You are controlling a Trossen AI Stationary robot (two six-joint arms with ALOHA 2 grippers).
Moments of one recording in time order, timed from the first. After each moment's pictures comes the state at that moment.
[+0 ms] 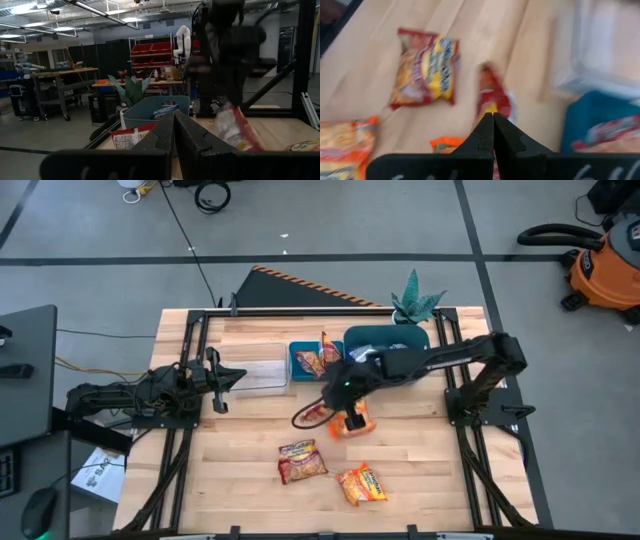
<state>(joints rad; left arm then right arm) 0.05 0.08 0.01 0.28 -0.20 0.09 0.08 1.67 1.43 -0.63 -0.09 -0.24</state>
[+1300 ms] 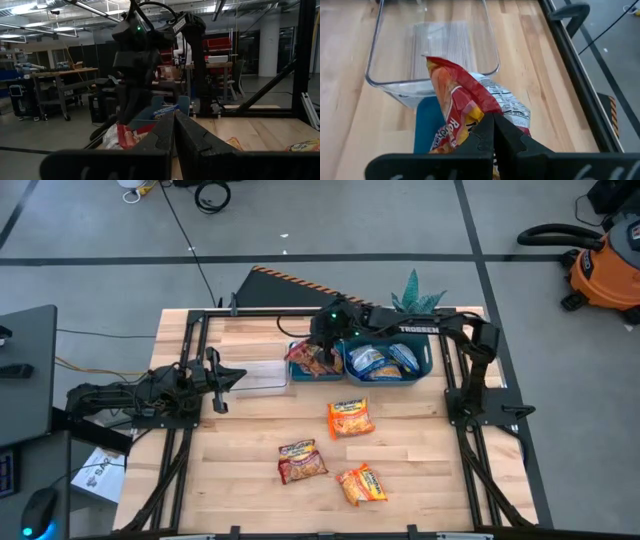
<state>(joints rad) 0.05 0.08 0.01 0.28 -0.20 0.09 -0.37 1.85 1.43 -0.26 -0.19 -0.23</state>
